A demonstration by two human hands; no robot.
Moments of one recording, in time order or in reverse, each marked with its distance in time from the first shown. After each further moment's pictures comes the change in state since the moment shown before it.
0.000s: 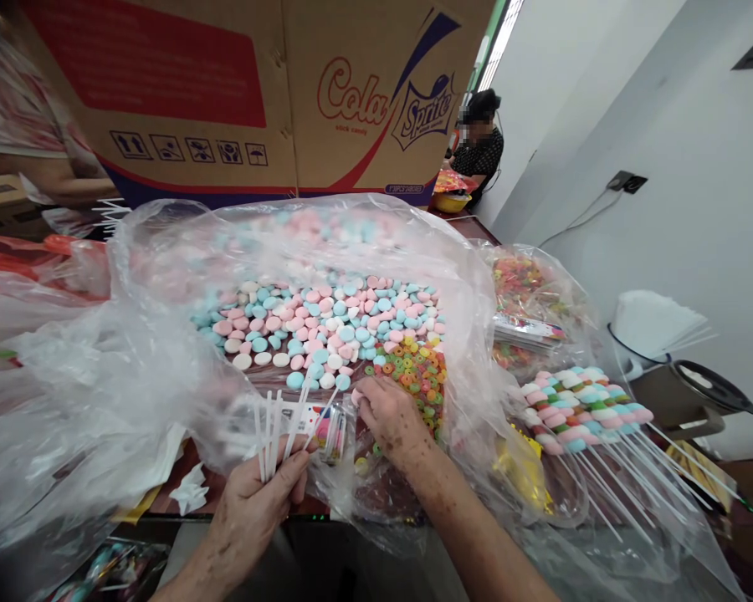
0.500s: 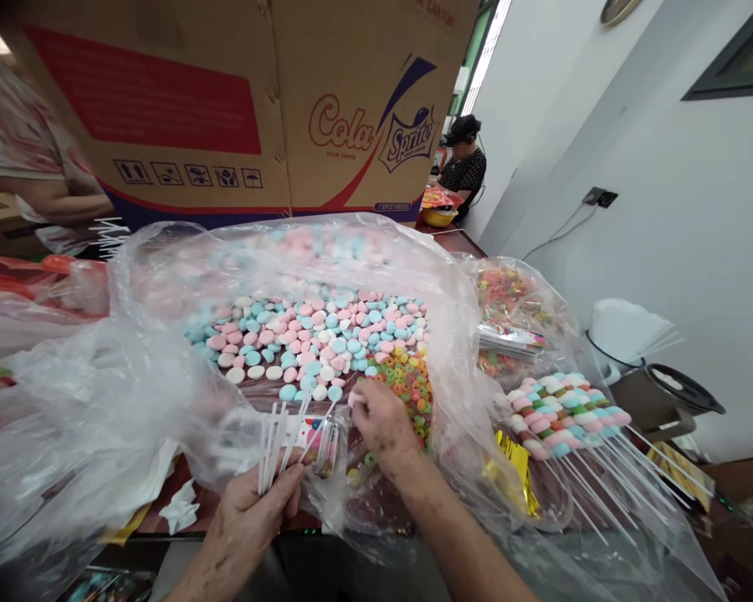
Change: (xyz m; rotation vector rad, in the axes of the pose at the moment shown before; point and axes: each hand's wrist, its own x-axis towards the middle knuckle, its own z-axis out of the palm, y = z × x) left_hand 0.003 0.001 0.001 0.162 -0.006 0.067; right_hand 0.003 -0.002 0.007 0.290 0.146 0.239
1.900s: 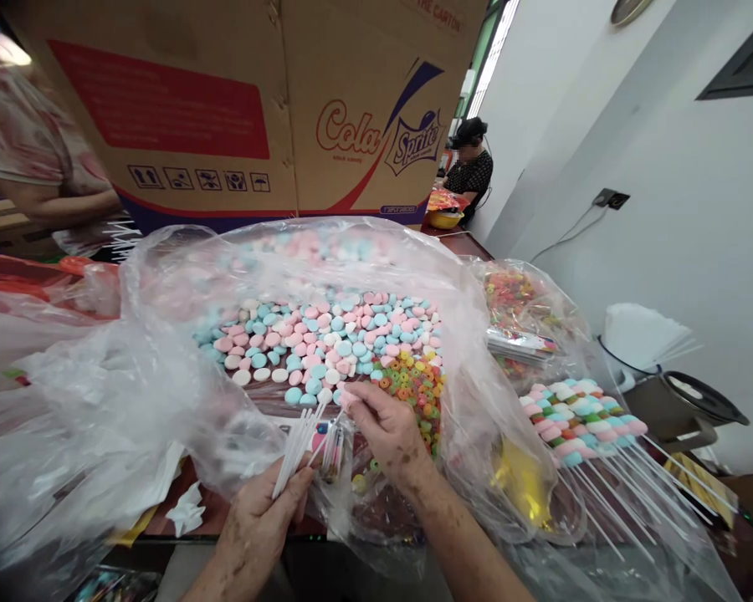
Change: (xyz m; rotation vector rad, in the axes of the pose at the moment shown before) left_hand 0.000 0.008 0.004 0.138 -0.004 0.046; right_hand -0.003 -0.018 -0.011 0.446 -0.013 0.090
